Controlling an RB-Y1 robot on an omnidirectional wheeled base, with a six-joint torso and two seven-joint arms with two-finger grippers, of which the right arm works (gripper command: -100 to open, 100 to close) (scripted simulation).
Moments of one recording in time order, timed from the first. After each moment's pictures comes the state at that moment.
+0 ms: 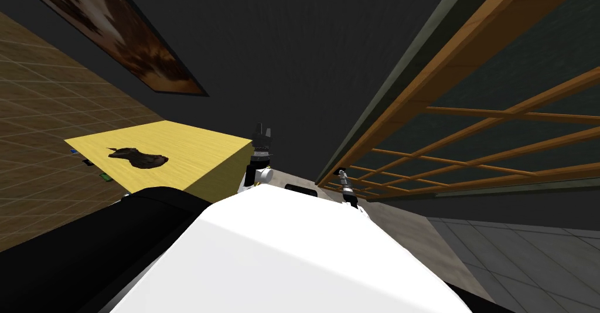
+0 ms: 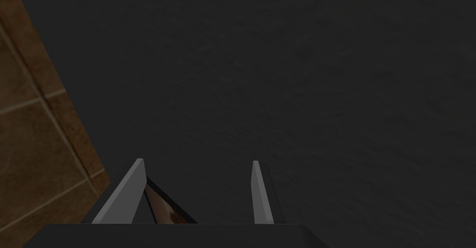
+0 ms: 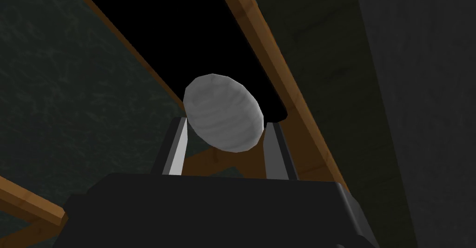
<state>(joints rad) -0.02 -0.29 -0.13 -0.55 0.10 -1.03 0.62</state>
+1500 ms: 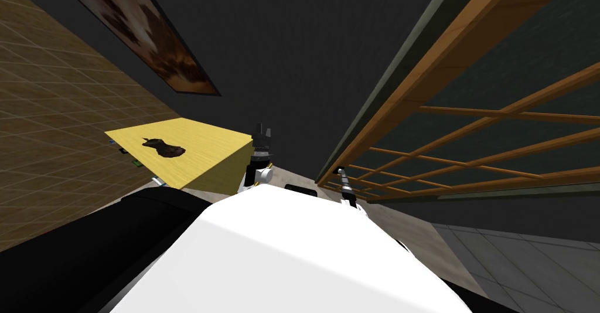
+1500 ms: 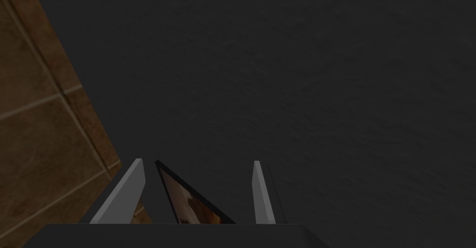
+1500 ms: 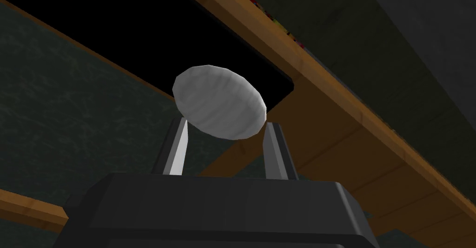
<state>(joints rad) -0.06 -0.29 -0.10 -0.51 0.01 -1.03 0.33</state>
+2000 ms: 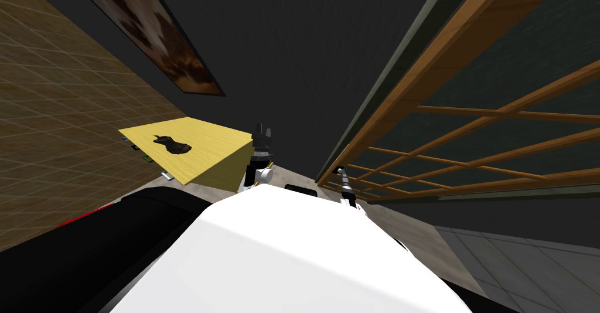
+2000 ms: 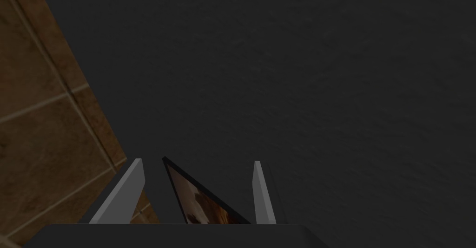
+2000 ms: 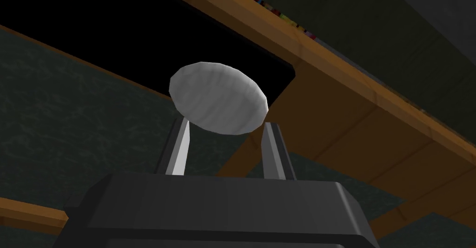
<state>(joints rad) -0.06 -0.28 -0.08 -0.52 -0.02 -1.01 0.20</state>
